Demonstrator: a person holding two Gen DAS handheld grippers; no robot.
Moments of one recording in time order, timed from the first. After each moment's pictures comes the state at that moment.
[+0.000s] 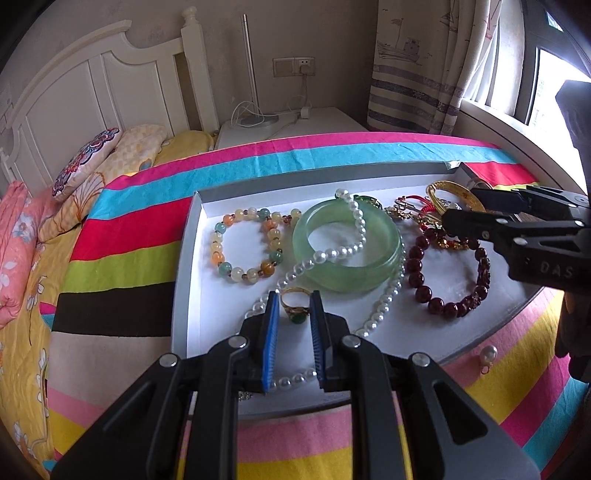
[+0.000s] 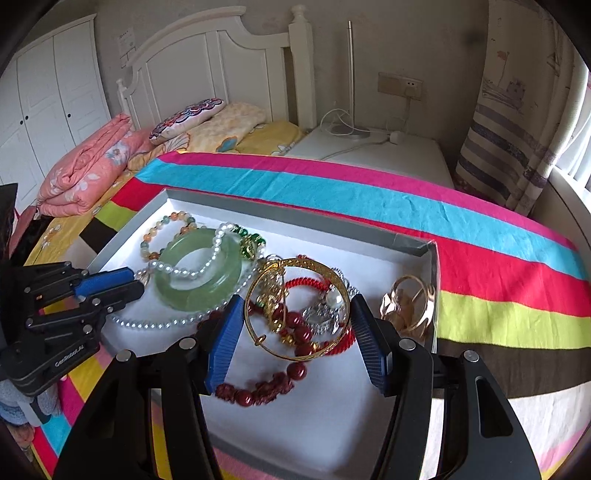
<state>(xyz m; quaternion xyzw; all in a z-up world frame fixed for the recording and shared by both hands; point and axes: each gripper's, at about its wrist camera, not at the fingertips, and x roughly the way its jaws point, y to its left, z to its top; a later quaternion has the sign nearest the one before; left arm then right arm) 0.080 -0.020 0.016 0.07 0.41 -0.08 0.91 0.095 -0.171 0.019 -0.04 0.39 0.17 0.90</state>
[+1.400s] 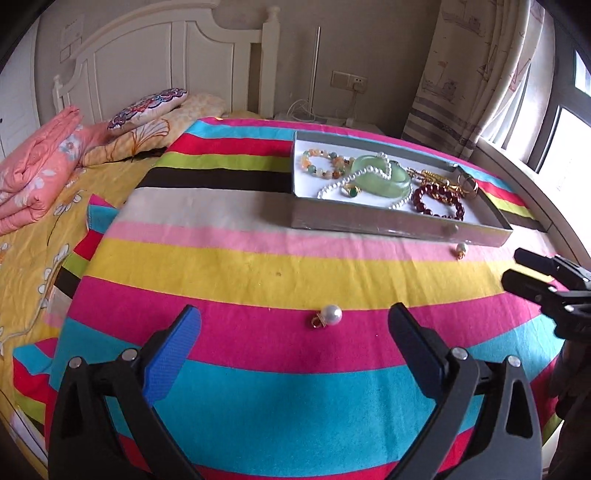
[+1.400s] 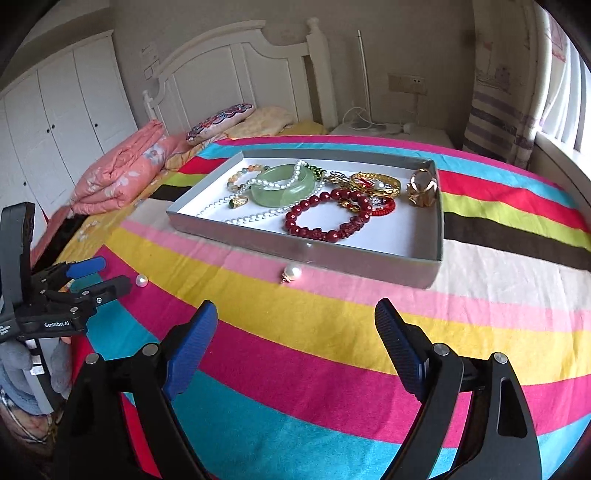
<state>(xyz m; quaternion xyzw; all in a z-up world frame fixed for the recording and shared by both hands) -0.080 0.053 0.022 -0.04 0.39 -0.02 0.92 -0.050 -0.178 0.016 -0.01 0.38 0.21 0.90</state>
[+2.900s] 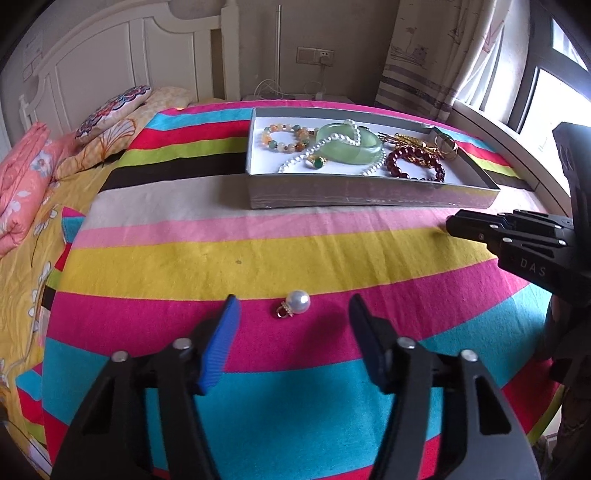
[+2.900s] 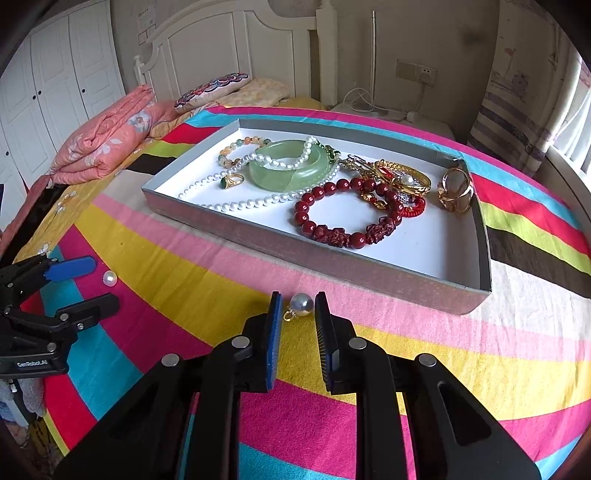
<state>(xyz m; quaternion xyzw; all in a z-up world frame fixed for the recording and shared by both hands) -0.065 0.027 0.011 0.01 0.43 -0.07 0.90 -0.016 -0.134 -0.003 -0.05 0.42 0.19 0.89</state>
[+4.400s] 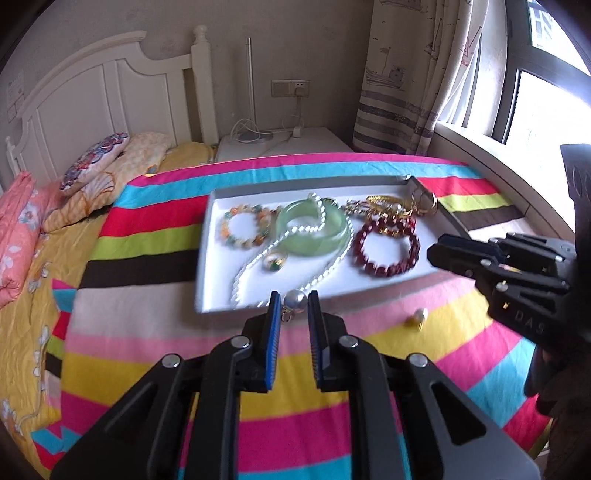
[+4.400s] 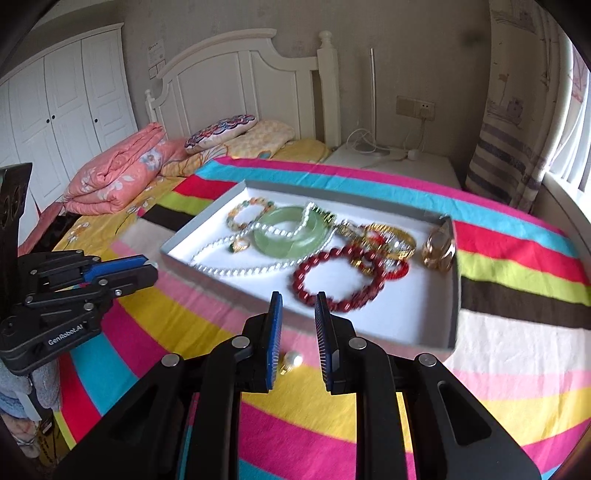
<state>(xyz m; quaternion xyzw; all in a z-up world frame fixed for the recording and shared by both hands) -0.002 -0.017 0.059 0.03 0.38 -0.10 0.92 -0.008 -0.148 0.040 -0.03 0.35 0.20 0.92</state>
